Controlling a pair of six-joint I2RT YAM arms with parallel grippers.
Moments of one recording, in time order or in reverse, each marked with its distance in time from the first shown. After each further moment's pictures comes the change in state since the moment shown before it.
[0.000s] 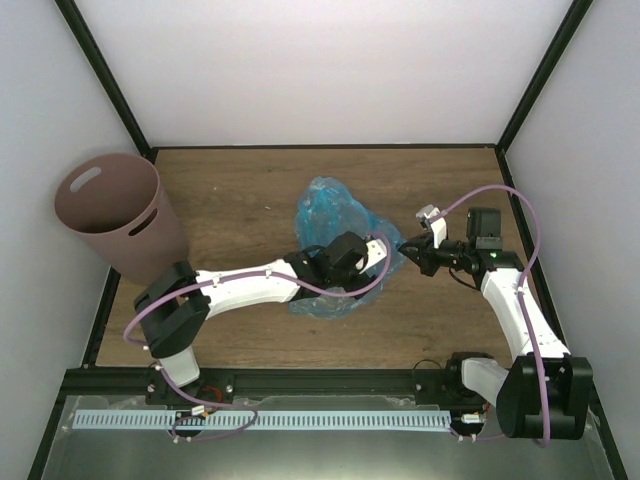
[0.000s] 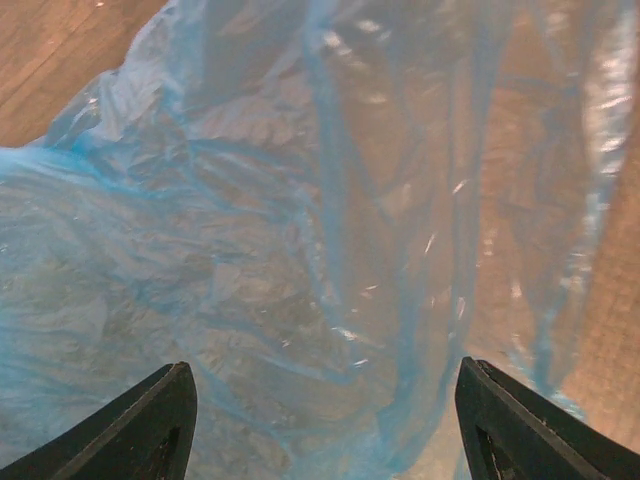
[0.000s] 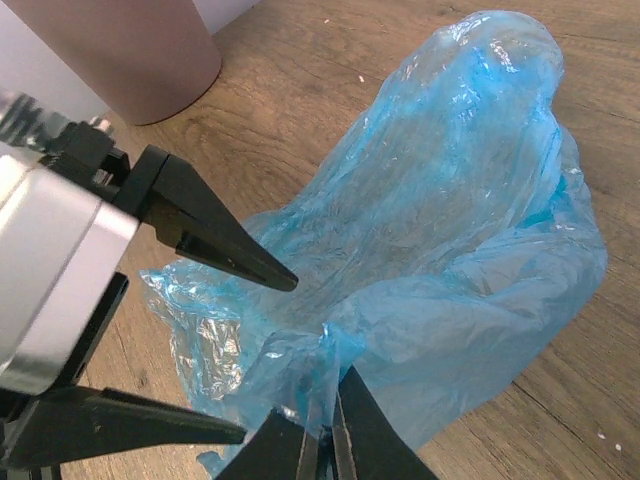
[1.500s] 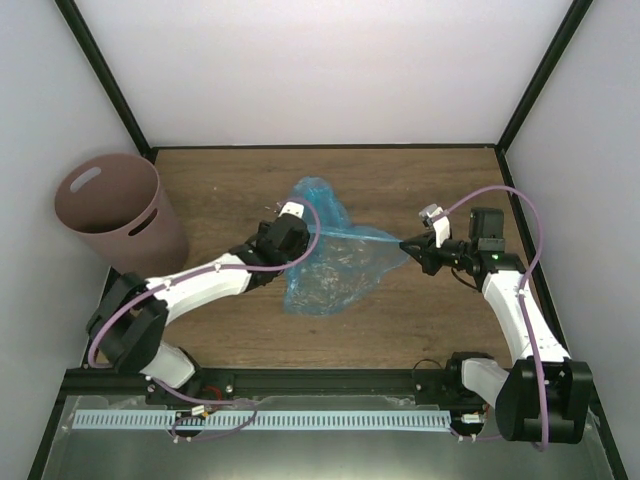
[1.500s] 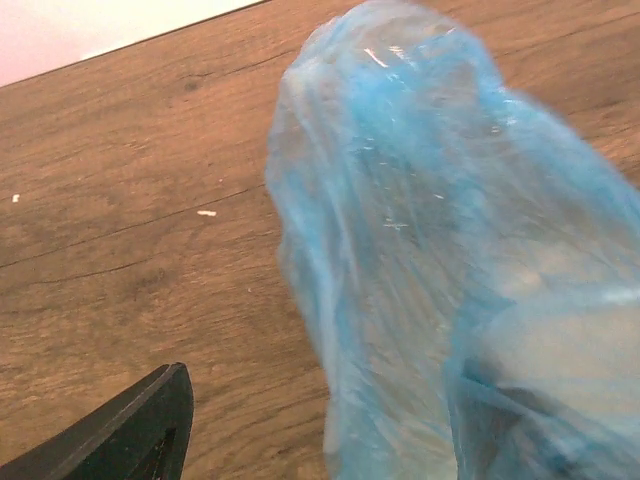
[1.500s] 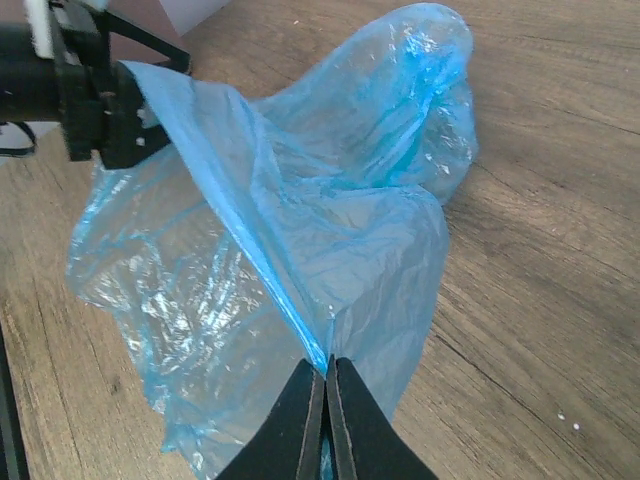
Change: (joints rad) left arm 0.282 -0.208 -0.257 0.040 -0.434 -0.253; right arm -0.013 -0.018 -0.006 0.013 0.047 0.014
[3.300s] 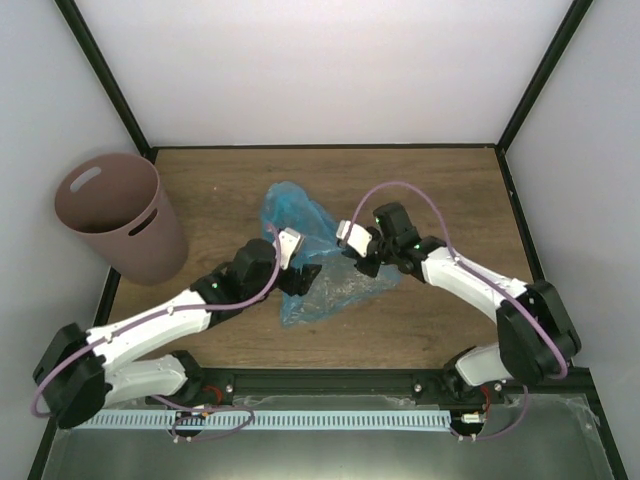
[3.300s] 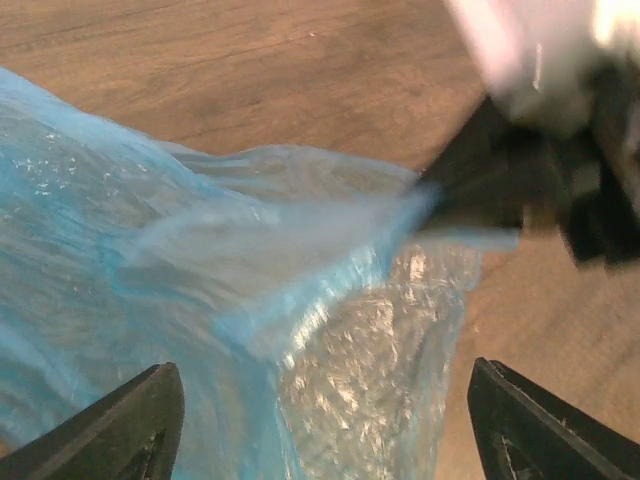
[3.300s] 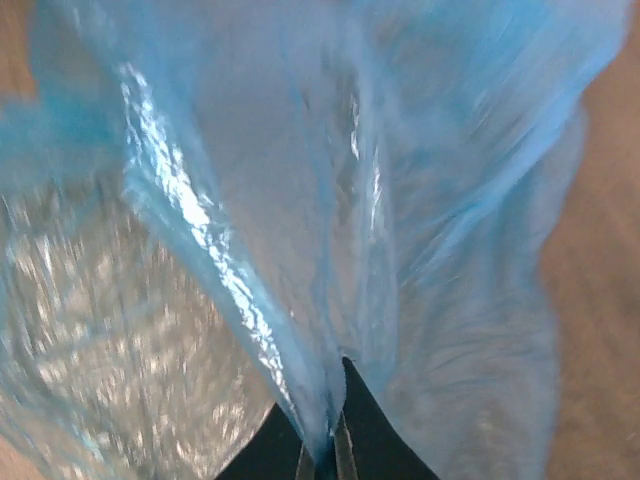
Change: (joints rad) left arm -0.064 -0.368 -0.228 0.069 0.536 -0.061; right arm 0.600 0.346 0.075 0.245 0.556 -0.263
